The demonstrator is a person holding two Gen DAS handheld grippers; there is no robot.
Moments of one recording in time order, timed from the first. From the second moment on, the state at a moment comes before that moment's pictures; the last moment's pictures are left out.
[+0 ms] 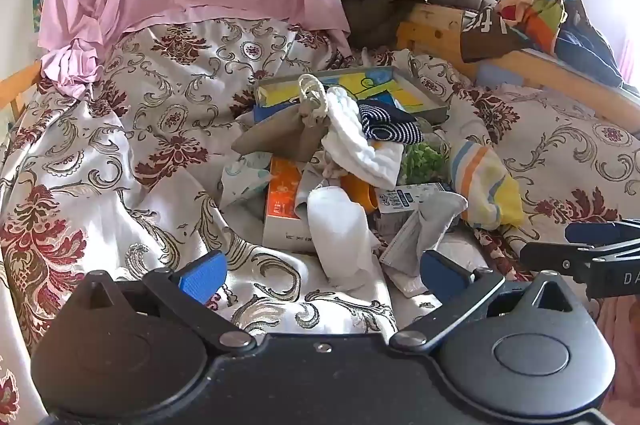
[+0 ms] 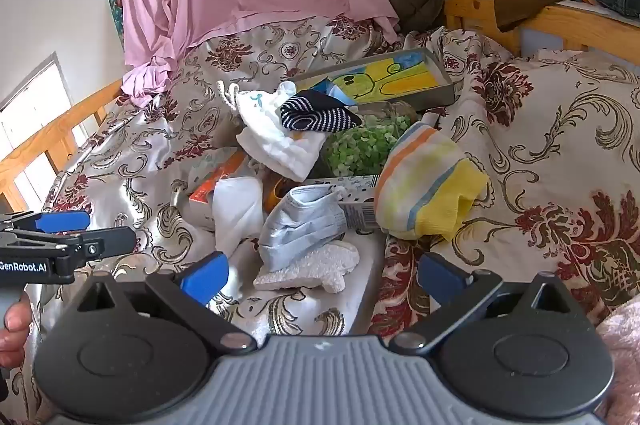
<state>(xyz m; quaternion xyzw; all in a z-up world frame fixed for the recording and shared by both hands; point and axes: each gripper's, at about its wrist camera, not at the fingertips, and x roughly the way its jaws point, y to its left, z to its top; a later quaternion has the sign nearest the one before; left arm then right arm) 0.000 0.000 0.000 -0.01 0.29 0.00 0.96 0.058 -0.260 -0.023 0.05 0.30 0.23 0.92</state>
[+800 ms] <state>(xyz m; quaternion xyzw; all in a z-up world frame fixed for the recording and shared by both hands) 0.001 0.002 -0.001 -0.03 0.29 0.01 0.96 0.058 -0.260 -0.023 0.05 0.30 0.23 0.92</state>
